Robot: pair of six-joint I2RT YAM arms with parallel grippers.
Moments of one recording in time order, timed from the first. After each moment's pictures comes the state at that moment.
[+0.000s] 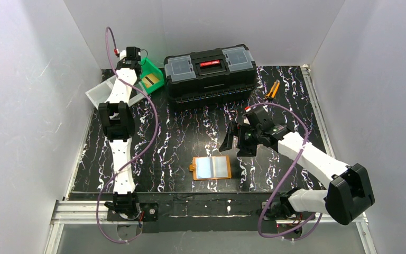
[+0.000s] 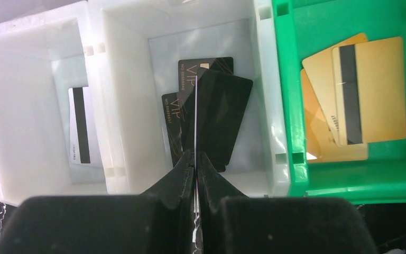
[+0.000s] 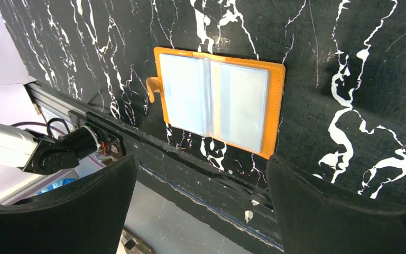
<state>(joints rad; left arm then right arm) 0.00 2.42 2.33 -0.85 -0.54 -0.32 0.59 1.24 0.88 -0.59 -0.35 0.76</state>
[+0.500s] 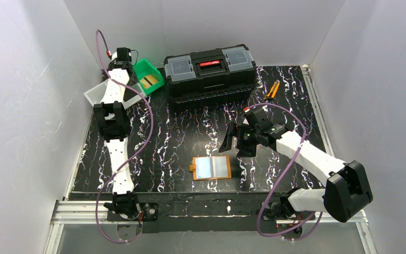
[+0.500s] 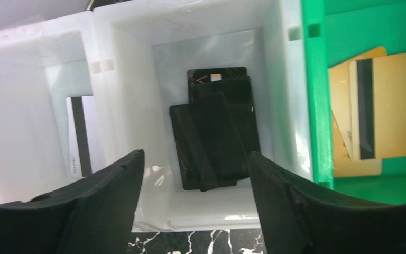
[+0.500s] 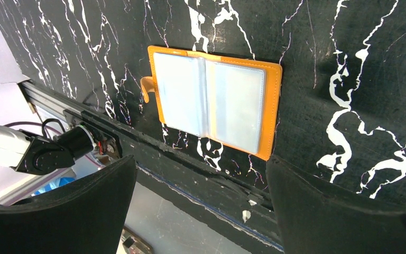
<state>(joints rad) 0.07 2.45 2.35 -0.85 -0.46 -0.30 0.59 1.27 0.88 -0.59 -0.36 0.75</state>
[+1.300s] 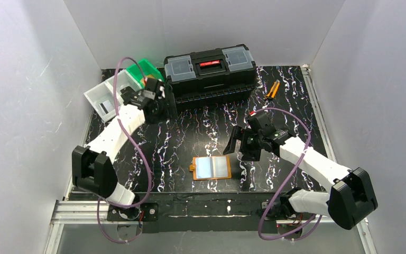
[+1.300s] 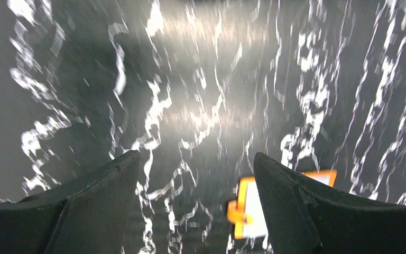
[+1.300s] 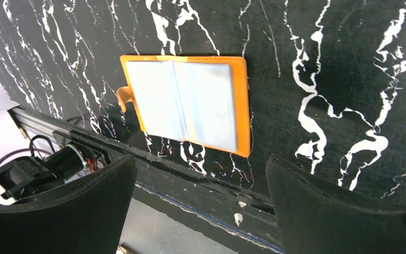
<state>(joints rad) -0.32 1.54 1.36 -0.81 -0.08 -0.46 0.59 1.21 0.81 -0.59 -0.27 0.80</state>
